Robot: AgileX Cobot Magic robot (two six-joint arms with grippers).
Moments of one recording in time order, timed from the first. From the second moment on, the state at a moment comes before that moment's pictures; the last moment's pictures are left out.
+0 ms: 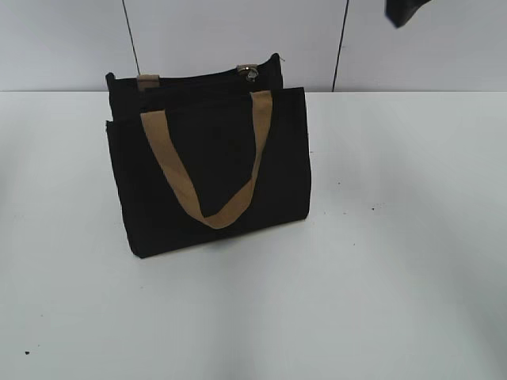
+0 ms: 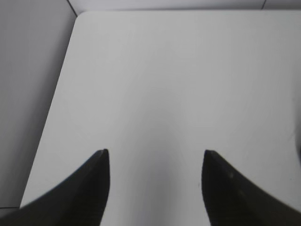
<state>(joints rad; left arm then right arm) 0.12 1.35 -1.15 0.08 0.68 0.08 0.41 1.69 -1.75 -0.24 1.21 -0.11</state>
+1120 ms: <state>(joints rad) 0.12 0.06 -0.56 -0.13 1.13 0.18 0.27 0.29 -0.49 0.03 0.90 -0.04</state>
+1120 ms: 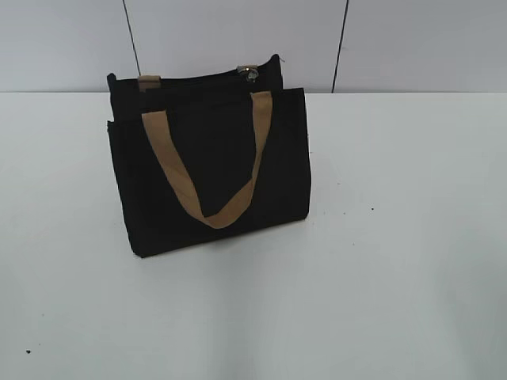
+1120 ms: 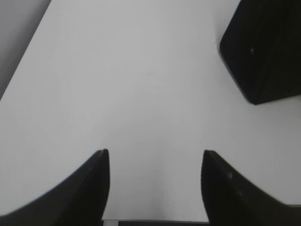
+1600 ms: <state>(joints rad) 0.12 0.00 -0.54 -0.17 1.08 0.20 0.27 0.13 -0.49 0.04 1.08 -0.09</state>
